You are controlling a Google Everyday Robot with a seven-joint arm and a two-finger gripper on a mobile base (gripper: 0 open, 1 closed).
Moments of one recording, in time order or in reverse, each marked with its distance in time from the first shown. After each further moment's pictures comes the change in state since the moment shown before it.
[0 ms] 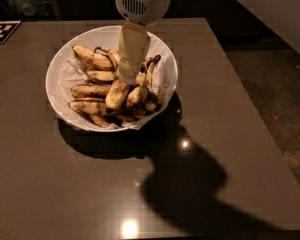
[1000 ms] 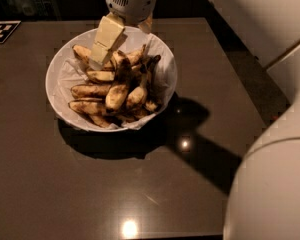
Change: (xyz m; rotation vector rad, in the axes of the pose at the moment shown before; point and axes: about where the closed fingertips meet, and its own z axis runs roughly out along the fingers) arm -0.048 -0.003 0.049 -0.372 -0.076 0.236
